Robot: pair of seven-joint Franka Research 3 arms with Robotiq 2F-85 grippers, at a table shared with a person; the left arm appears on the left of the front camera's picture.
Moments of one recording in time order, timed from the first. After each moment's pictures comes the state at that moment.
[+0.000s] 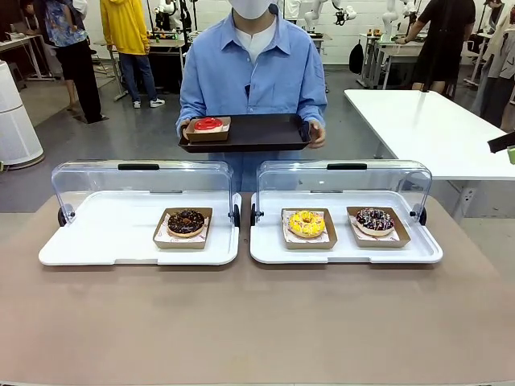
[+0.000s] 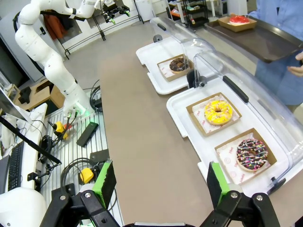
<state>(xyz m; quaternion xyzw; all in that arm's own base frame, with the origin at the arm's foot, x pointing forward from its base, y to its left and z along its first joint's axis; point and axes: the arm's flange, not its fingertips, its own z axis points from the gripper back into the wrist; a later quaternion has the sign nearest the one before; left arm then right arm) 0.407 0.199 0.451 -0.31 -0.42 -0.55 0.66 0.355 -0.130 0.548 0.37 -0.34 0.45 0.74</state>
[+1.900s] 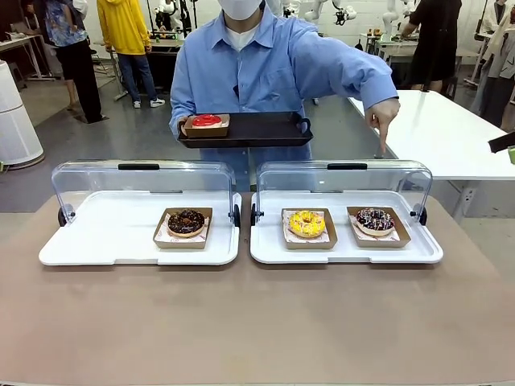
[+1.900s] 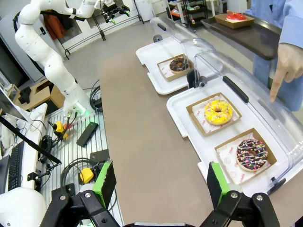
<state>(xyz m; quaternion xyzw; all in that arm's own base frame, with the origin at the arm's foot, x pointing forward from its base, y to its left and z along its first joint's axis) 0.407 0.200 0.451 -0.31 -0.42 -0.55 0.66 0.355 -0.130 0.548 0.37 -0.34 0.45 0.74</state>
